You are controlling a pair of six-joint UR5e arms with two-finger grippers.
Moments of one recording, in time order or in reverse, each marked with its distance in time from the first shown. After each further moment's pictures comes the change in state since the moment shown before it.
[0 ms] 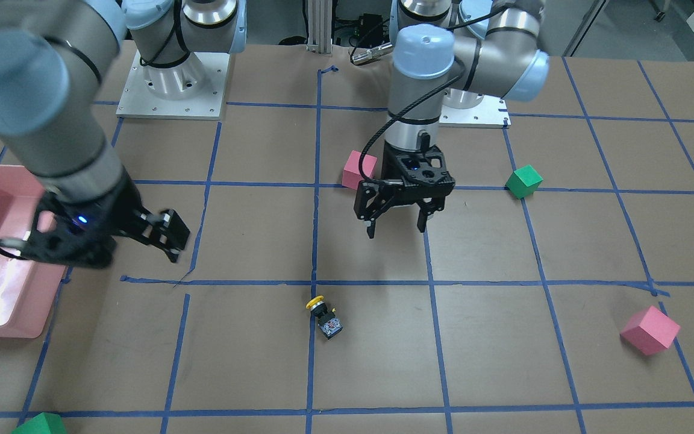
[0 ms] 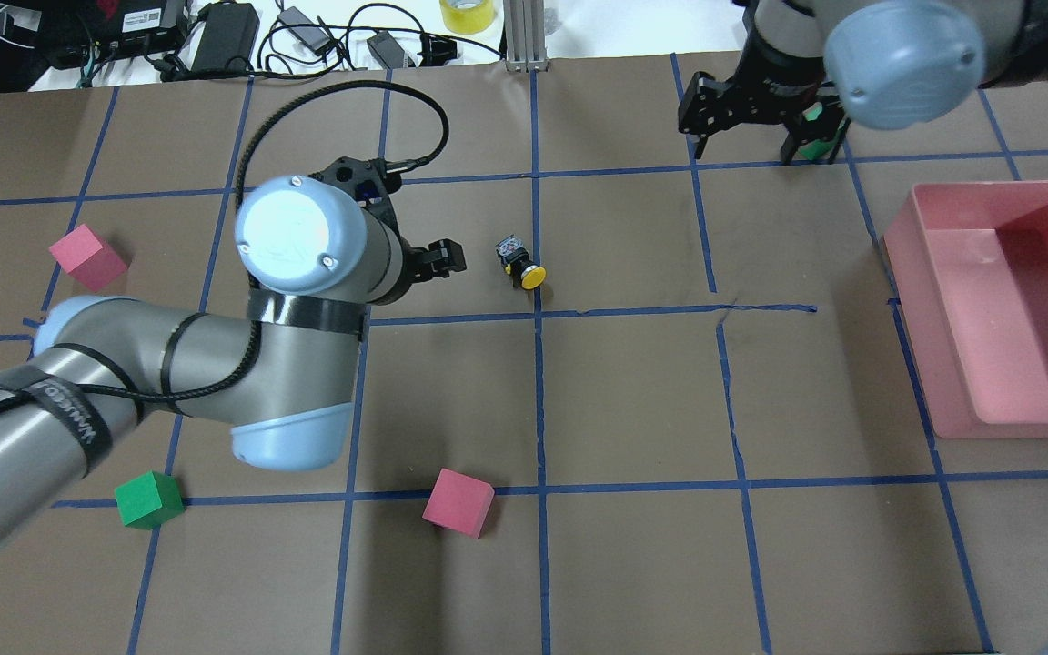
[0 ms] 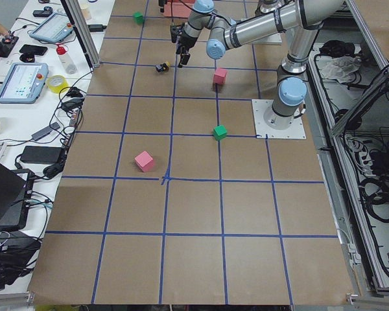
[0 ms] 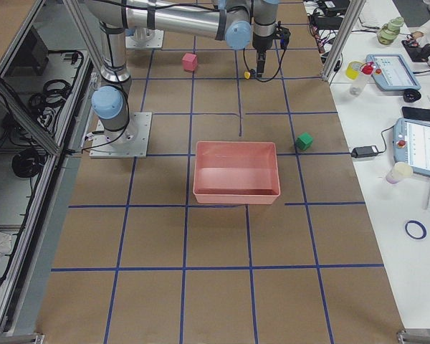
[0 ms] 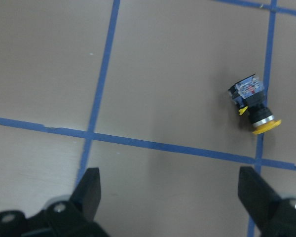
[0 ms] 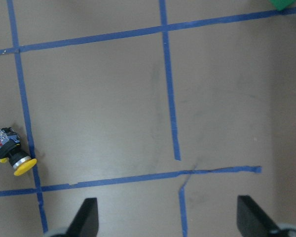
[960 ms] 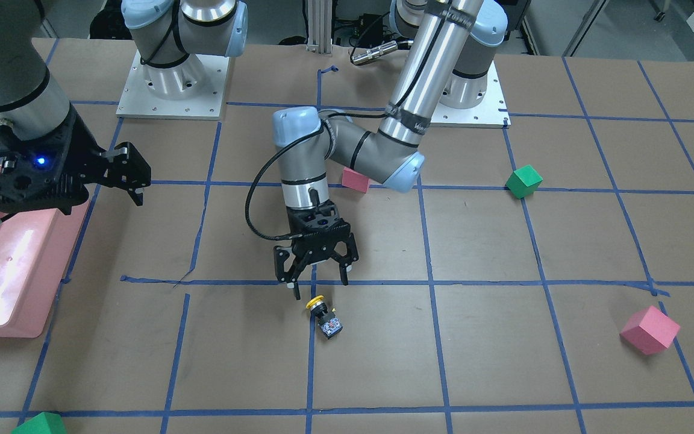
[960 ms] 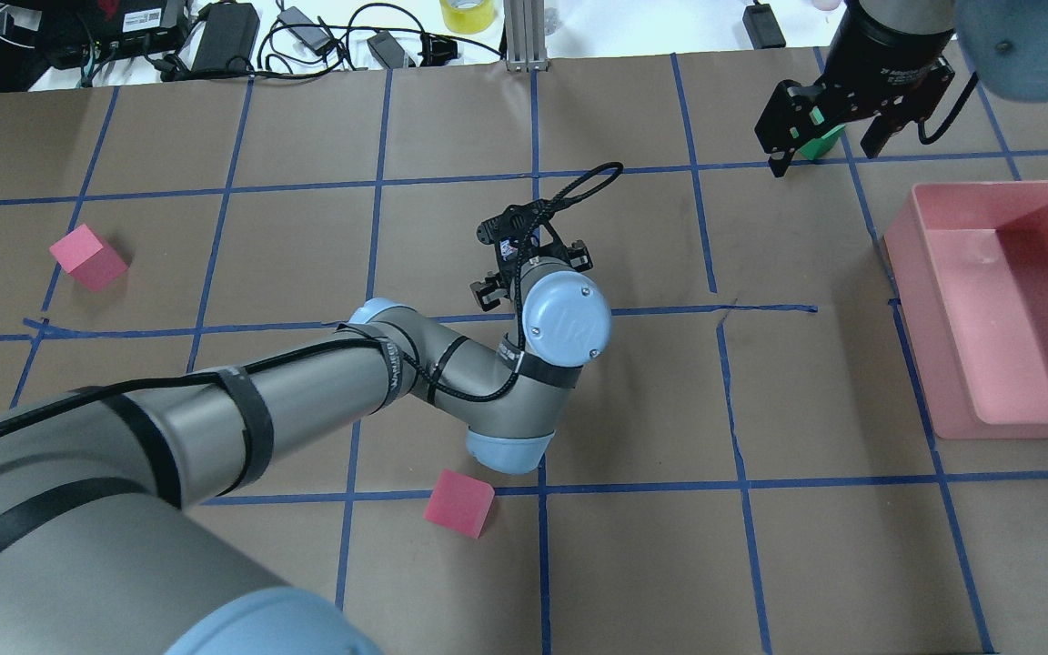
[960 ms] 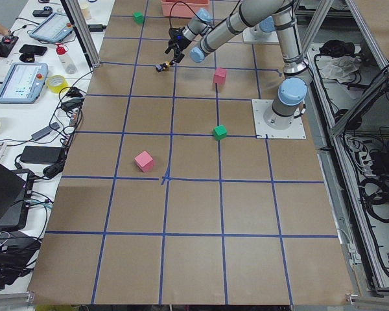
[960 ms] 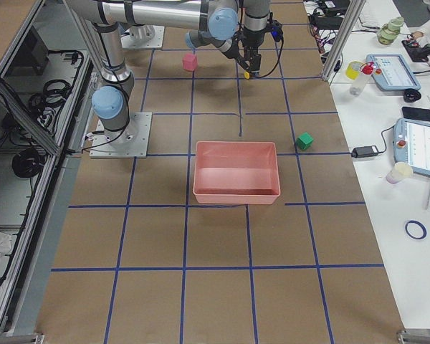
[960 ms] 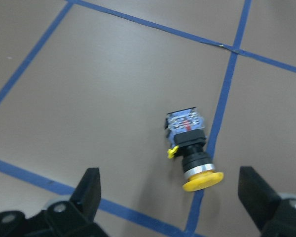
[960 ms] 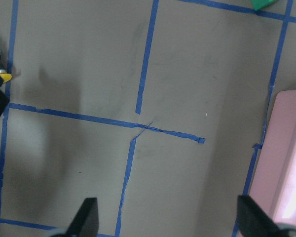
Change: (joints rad) left arm -0.265 -0.500 0.255 0.335 0.356 -0.308; right arm -0.053 -0.081 0.010 0.127 0.003 -0.346
